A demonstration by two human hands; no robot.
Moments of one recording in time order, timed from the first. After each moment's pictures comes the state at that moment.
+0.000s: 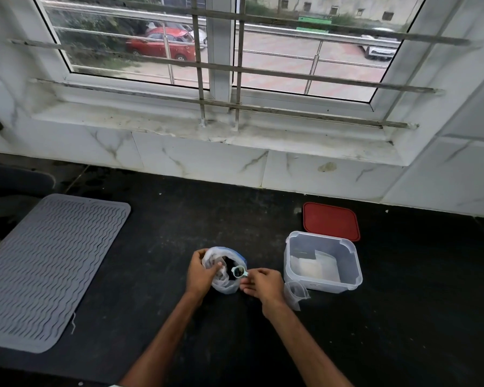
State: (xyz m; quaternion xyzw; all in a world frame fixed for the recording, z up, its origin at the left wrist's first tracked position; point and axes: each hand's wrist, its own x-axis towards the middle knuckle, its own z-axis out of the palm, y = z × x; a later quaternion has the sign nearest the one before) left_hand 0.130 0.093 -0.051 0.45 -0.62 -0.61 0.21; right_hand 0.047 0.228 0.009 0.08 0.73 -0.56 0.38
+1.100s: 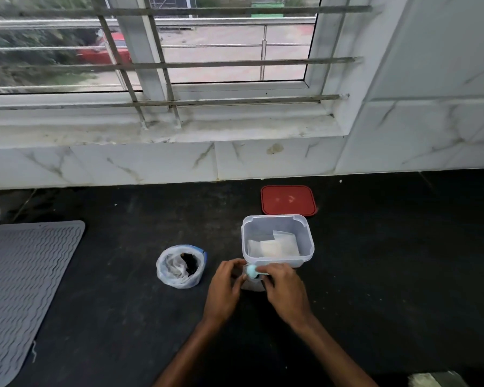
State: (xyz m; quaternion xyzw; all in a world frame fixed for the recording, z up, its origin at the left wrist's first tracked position) left_hand 0.090 0.235 -0.023 0.24 -0.82 -0.50 0.15; right_hand 0.007 0.374 0.008 -0.30 0.90 -0.31 0.07
